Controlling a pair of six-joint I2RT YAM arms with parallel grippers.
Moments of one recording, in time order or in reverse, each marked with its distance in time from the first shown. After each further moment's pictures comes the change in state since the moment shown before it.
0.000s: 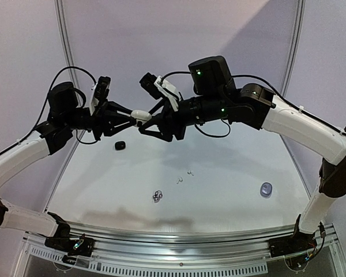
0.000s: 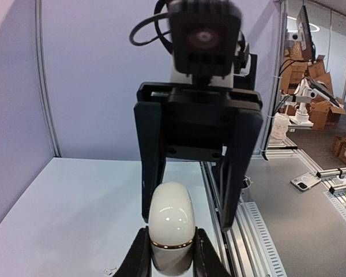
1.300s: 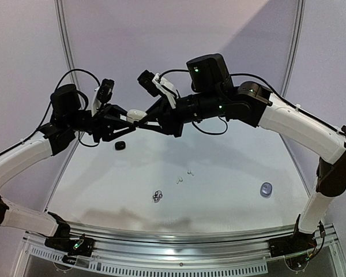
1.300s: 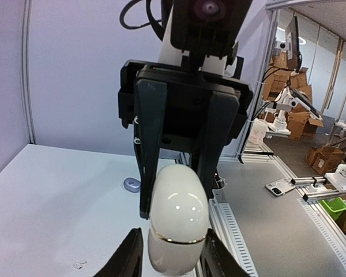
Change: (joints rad) left arm 0.000 0.021 -0.023 0.042 0.096 -0.126; right arm -0.006 0.030 0.046 0.002 -0.040 -0.007
